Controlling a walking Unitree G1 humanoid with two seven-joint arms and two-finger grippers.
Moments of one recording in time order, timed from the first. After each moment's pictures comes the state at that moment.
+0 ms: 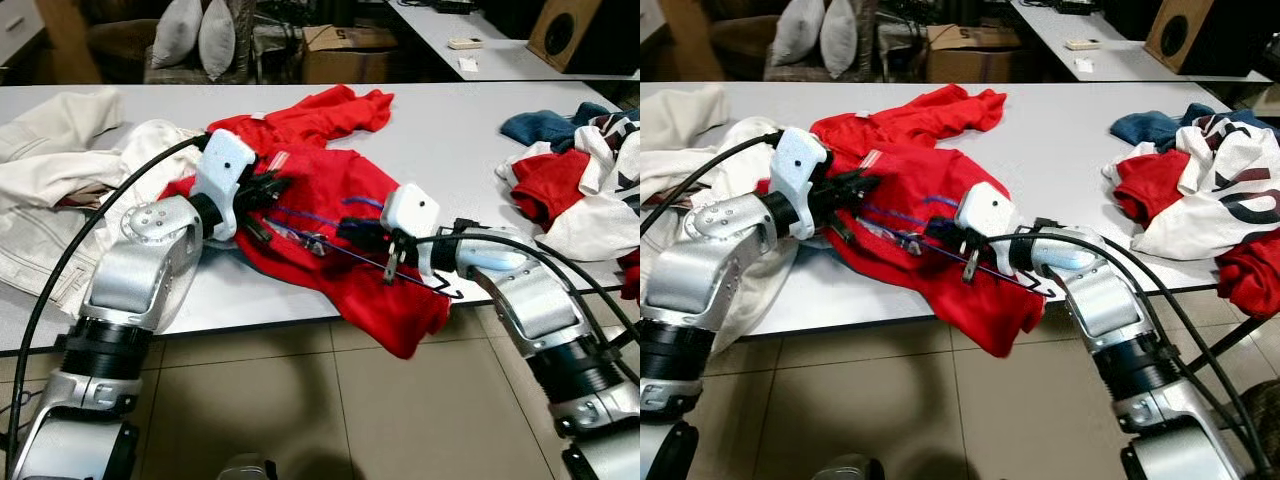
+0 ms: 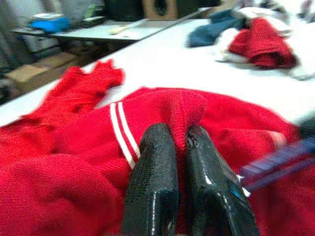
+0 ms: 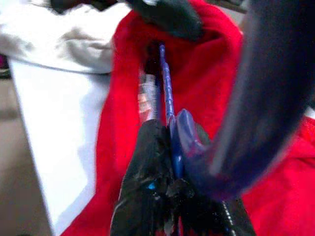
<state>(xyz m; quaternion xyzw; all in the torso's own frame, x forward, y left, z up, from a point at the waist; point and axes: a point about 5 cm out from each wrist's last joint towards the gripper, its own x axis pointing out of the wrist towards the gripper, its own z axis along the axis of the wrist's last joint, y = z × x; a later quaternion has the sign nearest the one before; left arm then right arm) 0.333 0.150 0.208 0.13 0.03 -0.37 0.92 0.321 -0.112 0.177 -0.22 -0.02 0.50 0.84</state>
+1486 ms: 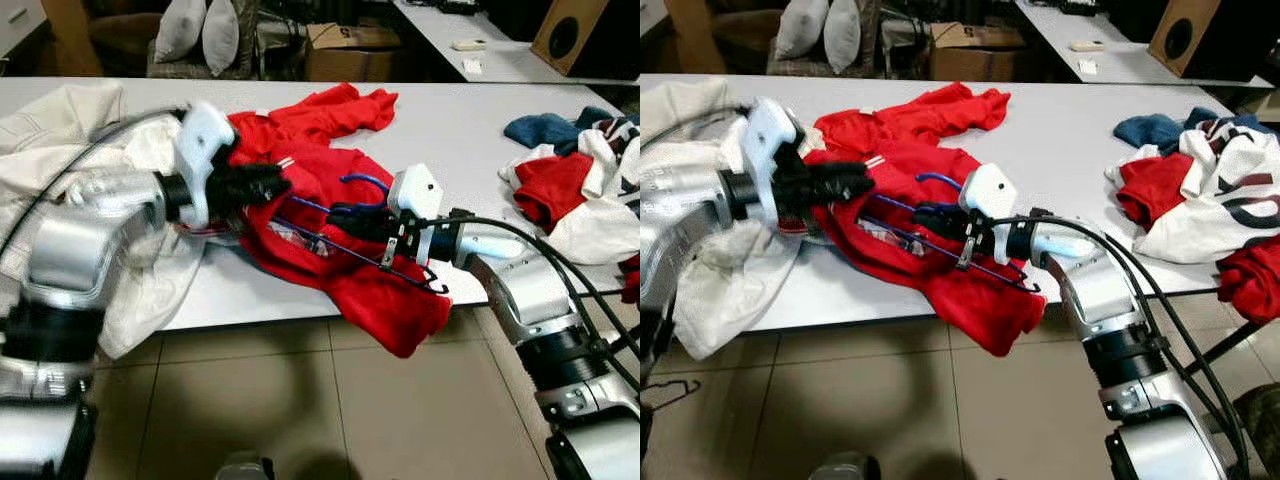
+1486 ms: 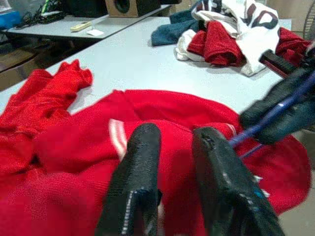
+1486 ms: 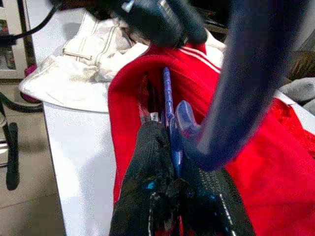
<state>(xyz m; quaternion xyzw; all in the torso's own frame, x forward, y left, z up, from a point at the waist) 0.327 0.173 0.250 0.14 0.05 -0.44 0.88 0.320 -0.107 0.187 -0.15 -0.04 0.55 0.82</state>
